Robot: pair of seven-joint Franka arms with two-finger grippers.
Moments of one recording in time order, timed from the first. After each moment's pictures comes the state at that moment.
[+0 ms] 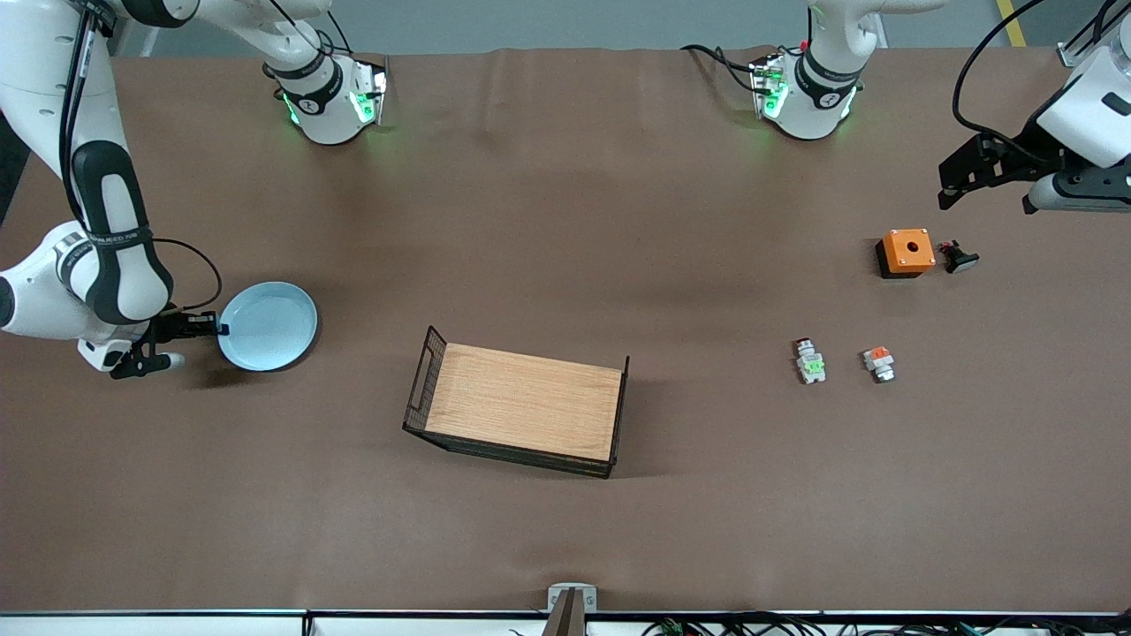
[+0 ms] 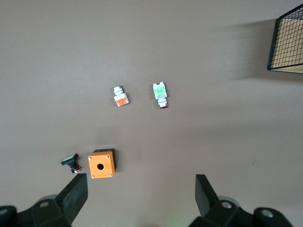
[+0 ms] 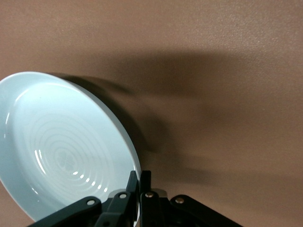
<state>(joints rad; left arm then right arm) -0.04 -0.09 -0.08 -1.63 0.01 1.55 -0.03 0.06 0.54 -0.41 -1.99 0.43 2.17 -0.77</state>
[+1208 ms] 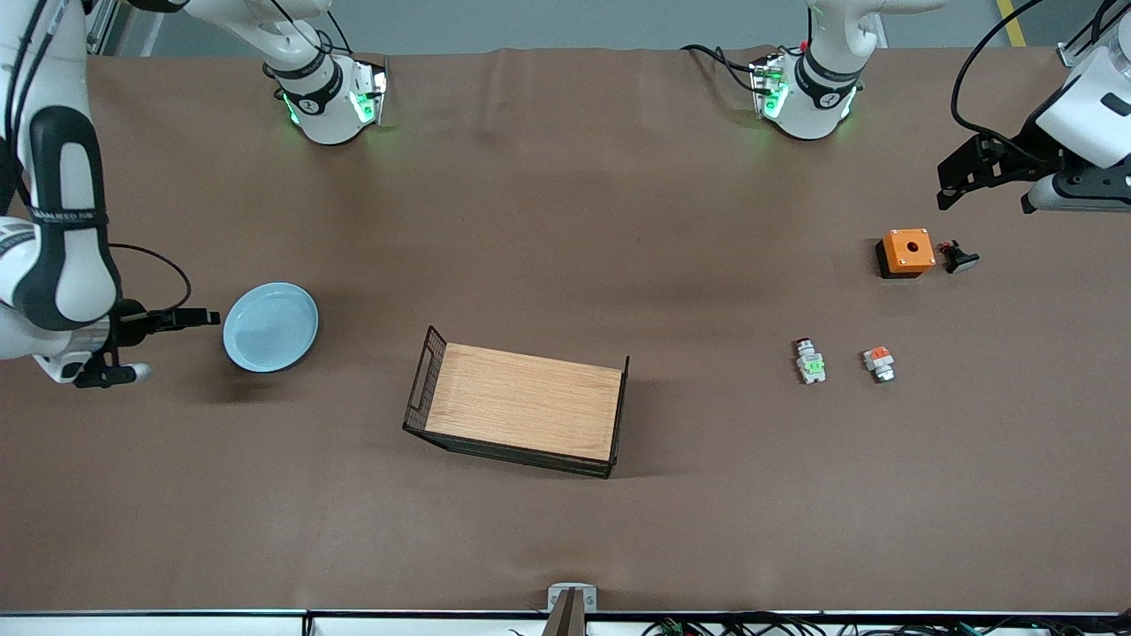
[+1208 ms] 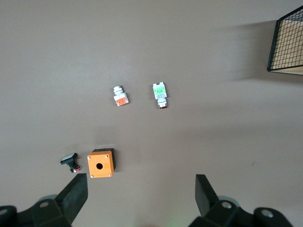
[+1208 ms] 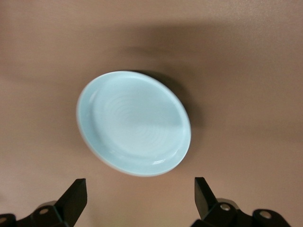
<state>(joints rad) -0.04 -0.09 -0.08 -1.63 0.01 1.55 -0.04 0.07 0.46 -0.40 -1.71 0.30 1.70 -0.48</state>
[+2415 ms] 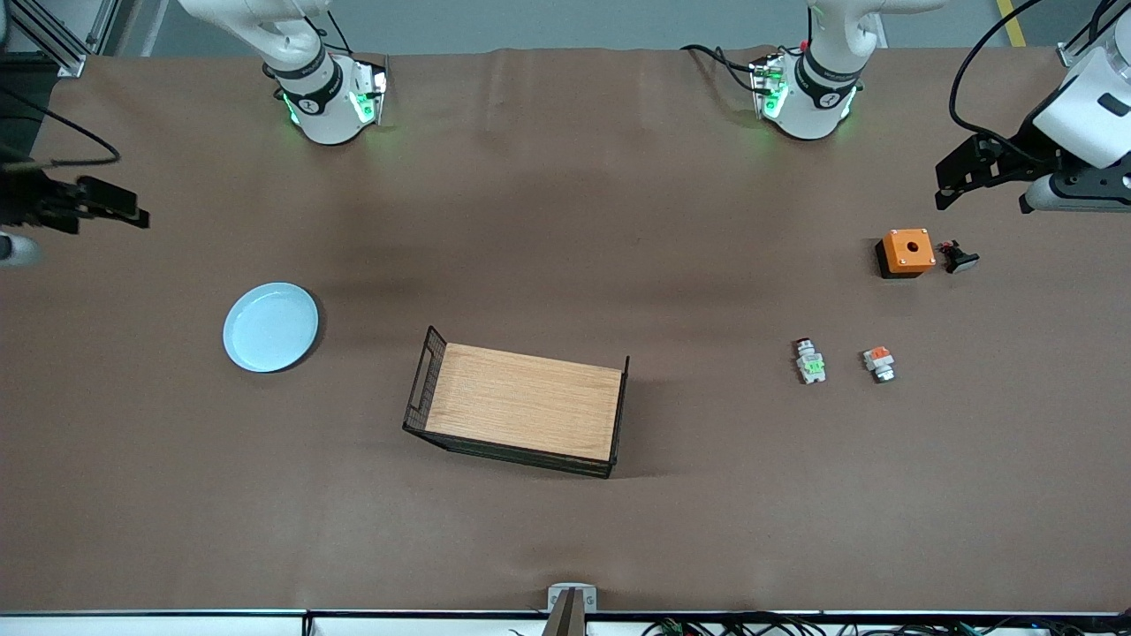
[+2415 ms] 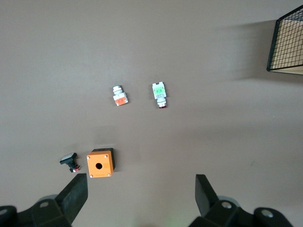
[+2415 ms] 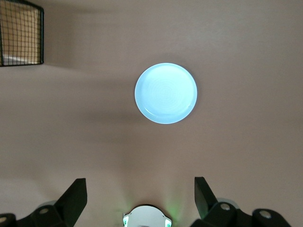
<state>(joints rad) -0.05 -0.09 -0.08 -1.63 0.01 1.55 -0.04 0.04 -0.01 -0.15 -1.58 0.06 1.40 -0.14</state>
